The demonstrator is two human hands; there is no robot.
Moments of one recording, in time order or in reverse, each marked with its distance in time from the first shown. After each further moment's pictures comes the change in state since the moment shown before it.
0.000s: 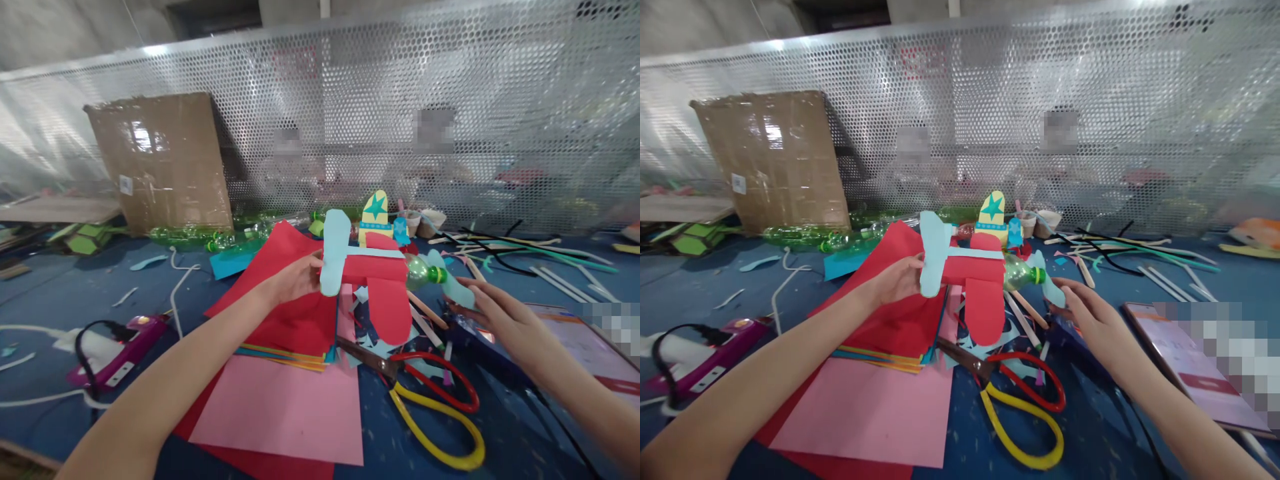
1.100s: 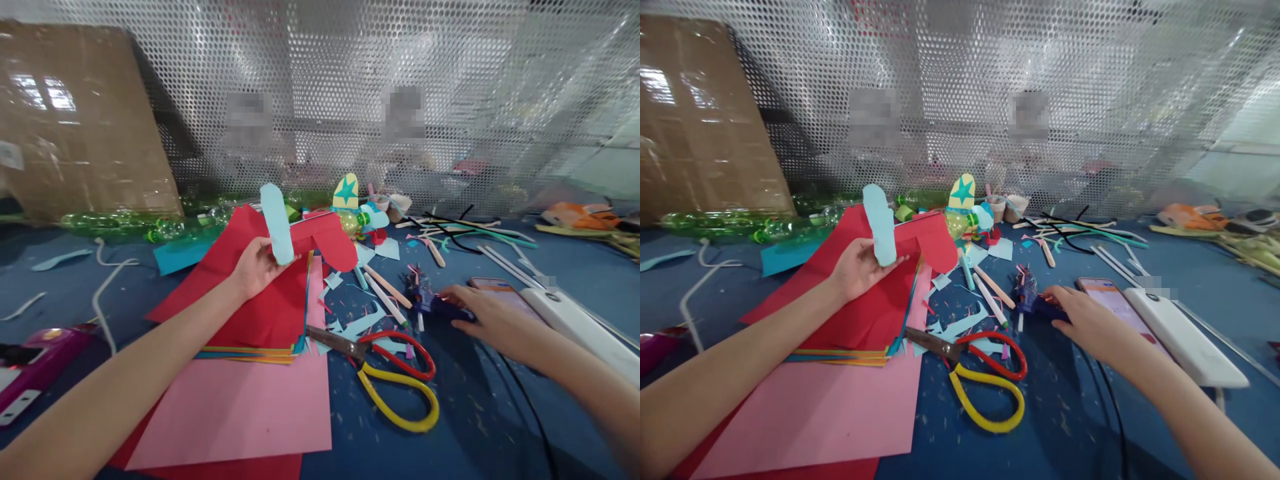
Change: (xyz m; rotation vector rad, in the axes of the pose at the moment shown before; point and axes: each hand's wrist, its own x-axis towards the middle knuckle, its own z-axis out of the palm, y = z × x) left_hand 0.009 -0.004 0.014 -0.266 0.353 0.169; right_hand -0.003 0.038 -0.055 -0.757 -0.428 -0.172
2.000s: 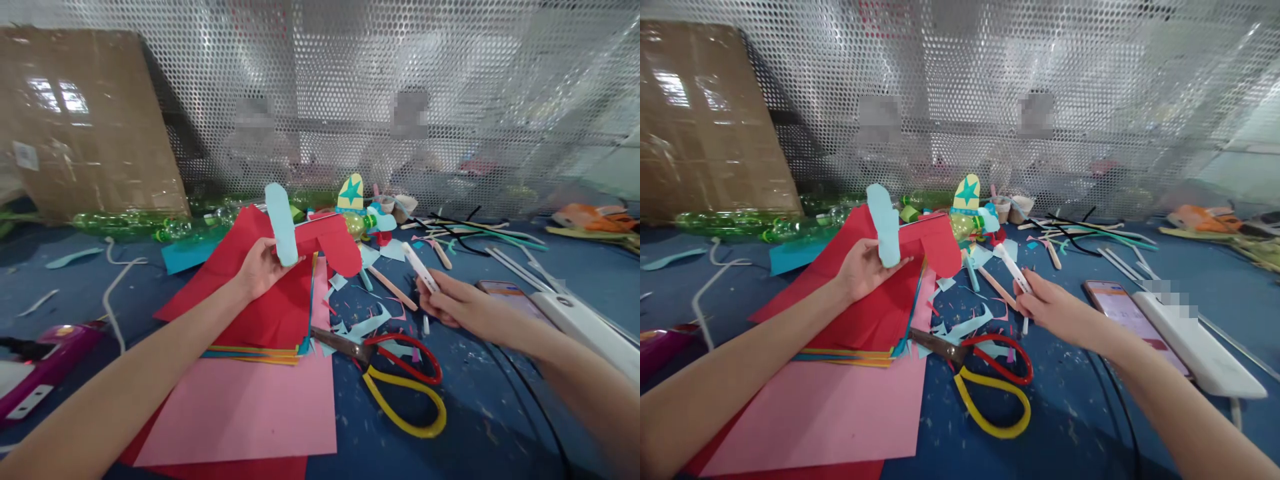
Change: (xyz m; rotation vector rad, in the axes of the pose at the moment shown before) left_hand 0.000 -0.001 -0.001 -0.042 -0.019 0.019; right_hand 0.027 -0.069 -0.020 0.555 -0.175 0.085
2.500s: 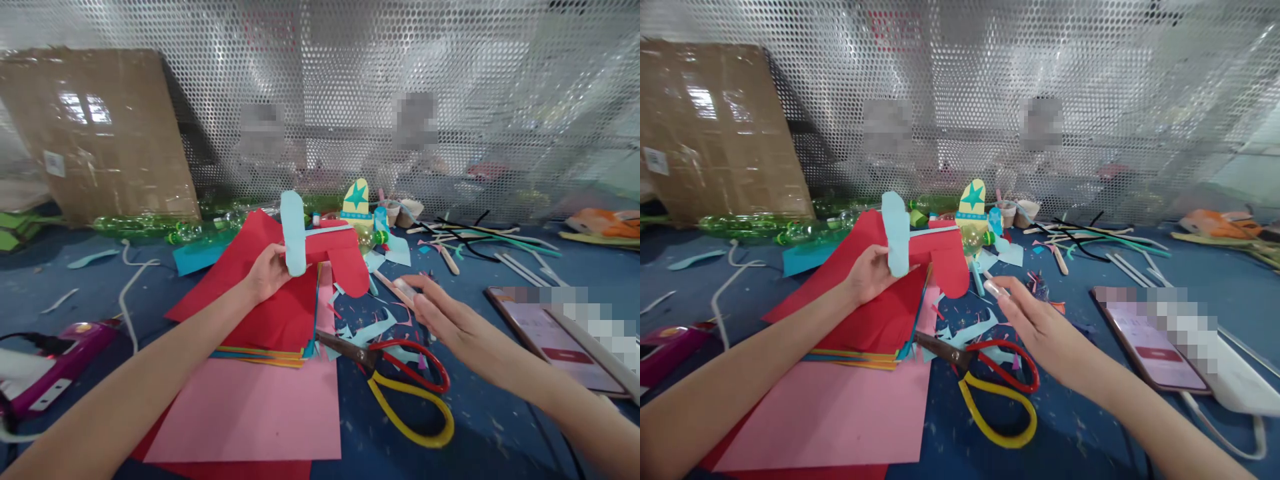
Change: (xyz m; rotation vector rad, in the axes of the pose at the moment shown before) left_hand 0.001 -0.002 -0.007 0.085 -0.098 0.016; right_hand -0.014 -0.017 0.026 0.067 0.125 -0.178
